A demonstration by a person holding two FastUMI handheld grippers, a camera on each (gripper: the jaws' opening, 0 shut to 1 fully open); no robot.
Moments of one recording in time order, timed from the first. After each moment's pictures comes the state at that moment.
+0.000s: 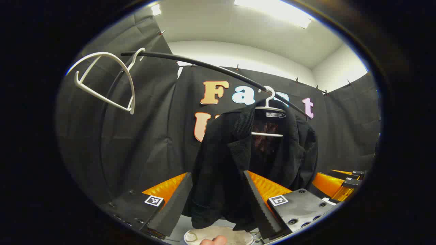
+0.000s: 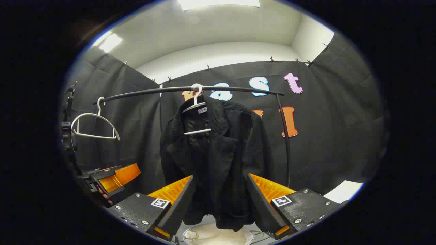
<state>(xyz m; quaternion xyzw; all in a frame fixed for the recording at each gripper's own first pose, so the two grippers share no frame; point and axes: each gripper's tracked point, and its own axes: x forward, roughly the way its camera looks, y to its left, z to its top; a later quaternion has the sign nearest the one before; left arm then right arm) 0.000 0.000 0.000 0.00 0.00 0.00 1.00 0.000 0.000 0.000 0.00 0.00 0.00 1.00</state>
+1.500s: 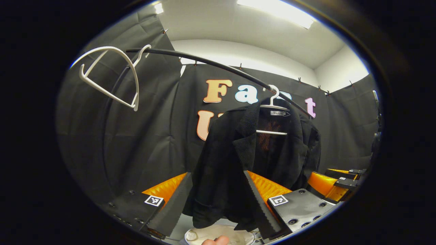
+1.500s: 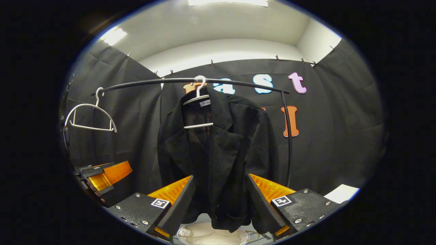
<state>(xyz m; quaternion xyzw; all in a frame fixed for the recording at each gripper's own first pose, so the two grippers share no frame) -0.003 0.005 -0.004 -0.01 0.01 0.01 1.00 0.025 0.002 -0.015 -0.02 0.03 0.01 1.00</state>
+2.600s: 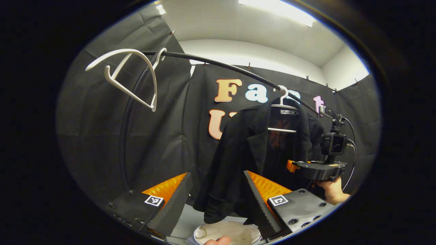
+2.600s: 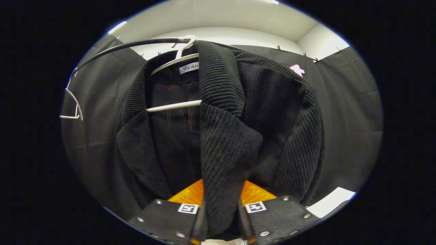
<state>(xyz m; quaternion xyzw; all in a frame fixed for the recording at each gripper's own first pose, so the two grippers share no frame) -0.017 0.022 -0.006 -0.01 0.02 0.05 1.00 0.165 -0.017 -0.054 -0.06 0.07 -0.06 0.99</state>
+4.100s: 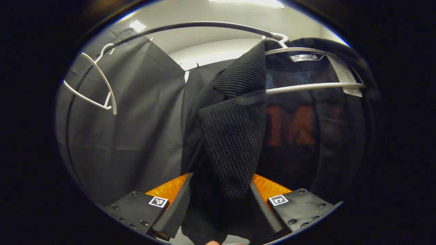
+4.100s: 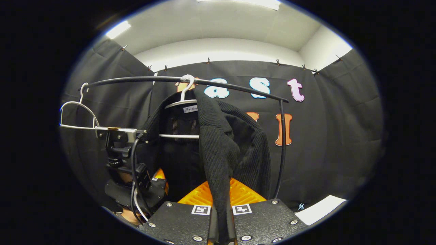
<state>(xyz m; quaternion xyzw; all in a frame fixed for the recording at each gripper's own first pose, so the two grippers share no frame) 0.187 0.005 -0.063 0.11 -0.03 0.16 0.98 0.076 -0.026 0.020 -0.06 0.02 -0.03 1.00</state>
